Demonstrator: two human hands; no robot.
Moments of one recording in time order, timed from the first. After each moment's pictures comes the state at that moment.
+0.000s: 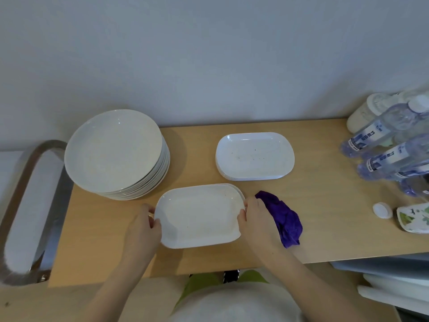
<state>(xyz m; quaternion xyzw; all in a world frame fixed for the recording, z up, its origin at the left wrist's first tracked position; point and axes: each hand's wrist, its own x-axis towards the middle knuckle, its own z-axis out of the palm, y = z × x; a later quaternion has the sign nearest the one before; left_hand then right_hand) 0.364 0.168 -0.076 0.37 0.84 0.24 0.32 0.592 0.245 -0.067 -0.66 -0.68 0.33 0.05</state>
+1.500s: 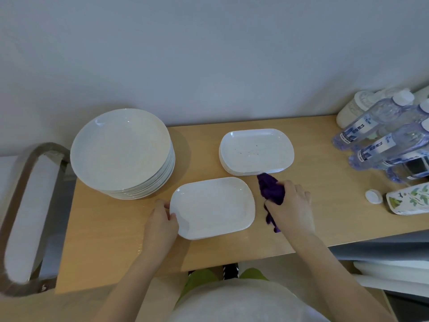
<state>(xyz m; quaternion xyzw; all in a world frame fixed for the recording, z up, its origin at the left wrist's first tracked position) 0.359 0.180 -0.105 0.38 0.81 0.25 0.36 0.621 0.247 -0.050 -0.75 -0.59 0.27 0.13</state>
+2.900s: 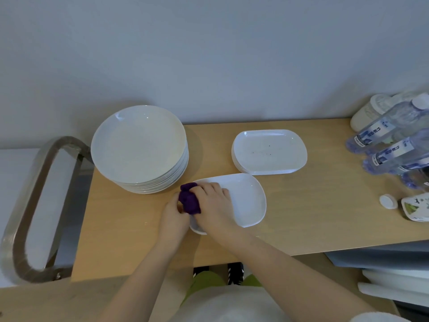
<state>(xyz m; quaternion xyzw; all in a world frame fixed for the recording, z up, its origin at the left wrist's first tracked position) 0.358 0.187 -0.104 0.36 0.76 0.35 0.41 0.463 0.233 -0.103 -0.50 -0.84 0.20 0.04</state>
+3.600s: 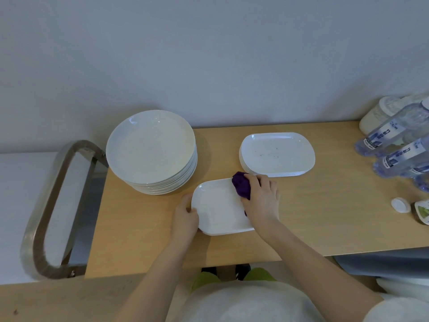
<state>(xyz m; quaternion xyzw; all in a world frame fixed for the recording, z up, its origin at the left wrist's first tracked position) 0.366 0.183 -0.097 0.27 0.76 0.37 0.47 0.532 0.255 -0.102 -0.67 -0.72 0.15 0.09</state>
